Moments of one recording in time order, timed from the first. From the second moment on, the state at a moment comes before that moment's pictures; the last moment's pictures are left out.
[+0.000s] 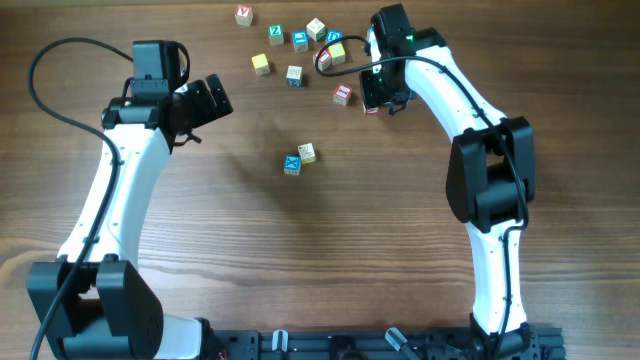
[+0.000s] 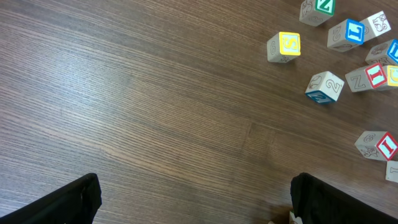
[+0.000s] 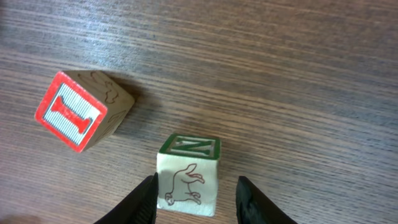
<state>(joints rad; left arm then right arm) -0.01 1.62 1.30 -0.67 -0.02 -0.39 0.31 2.37 2.00 -0.95 -0.09 0.13</state>
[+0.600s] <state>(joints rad) -0.01 1.62 1.30 -0.67 -0.02 -0.39 0.31 2.37 2.01 -1.04 -0.11 0.16</state>
